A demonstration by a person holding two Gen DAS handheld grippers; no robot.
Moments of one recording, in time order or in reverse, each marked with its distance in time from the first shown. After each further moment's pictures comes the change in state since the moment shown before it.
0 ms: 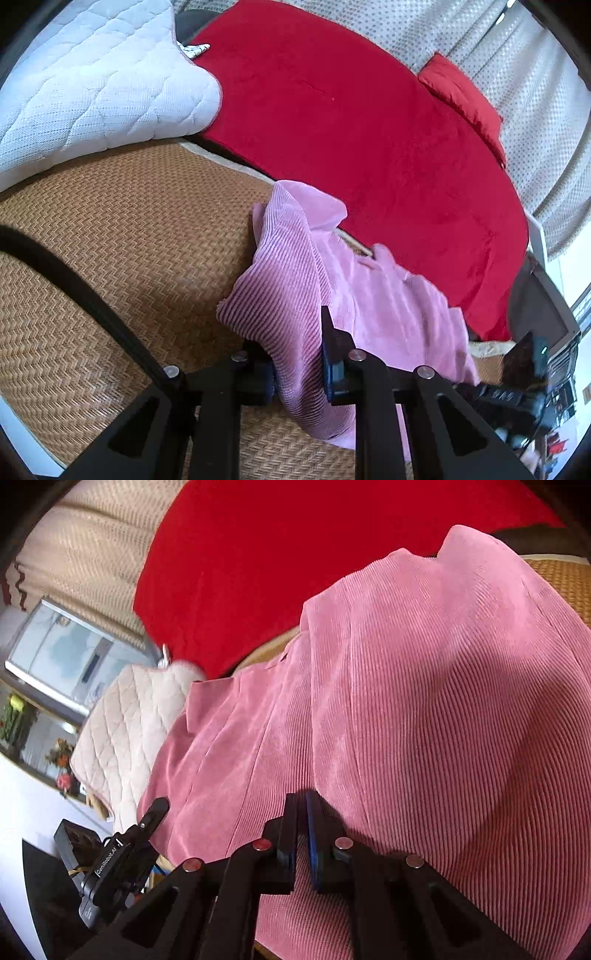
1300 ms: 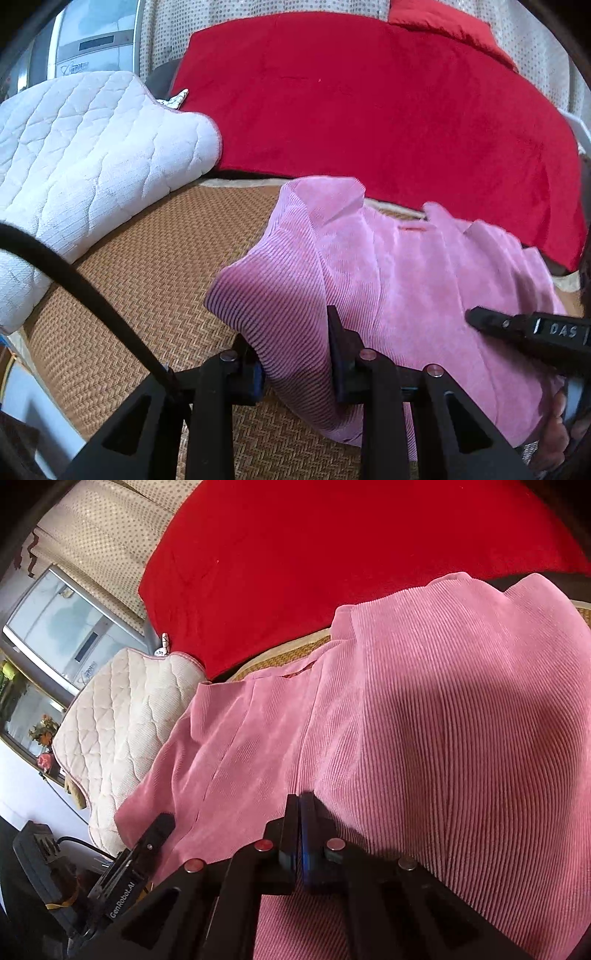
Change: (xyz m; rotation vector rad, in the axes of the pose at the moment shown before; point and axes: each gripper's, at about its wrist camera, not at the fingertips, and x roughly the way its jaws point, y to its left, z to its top) left arm 0.026 -0.061 -0.012 0.332 -0.005 0.378; right arm 0.036 0.030 0.017 -0.089 -0.068 -0.051
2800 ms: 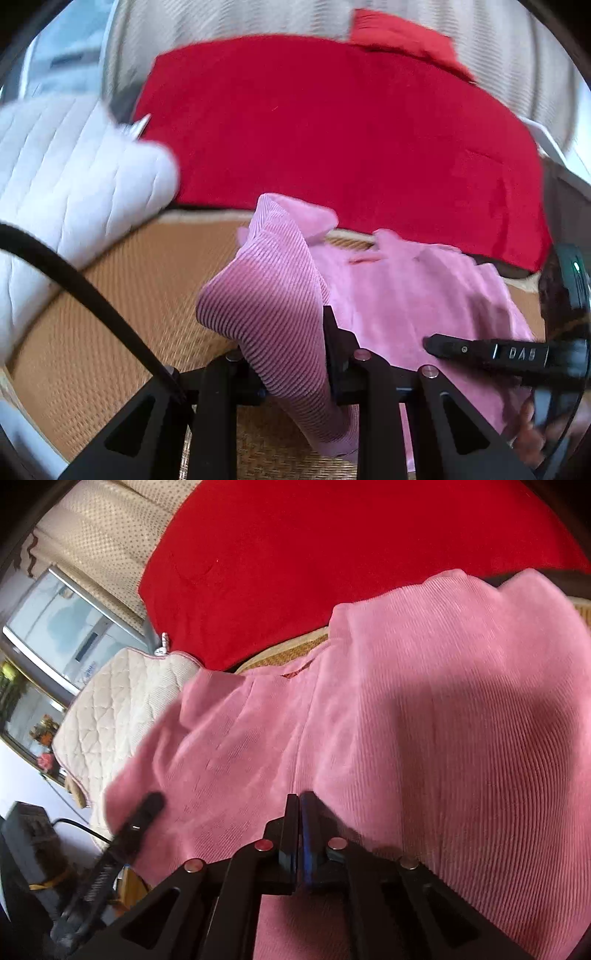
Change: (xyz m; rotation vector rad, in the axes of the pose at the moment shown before) left arm -0.044 -0.016 0.017 0.076 -0.099 -0.186; right arm -0.009 -0.006 0.000 0.023 0.019 0.039
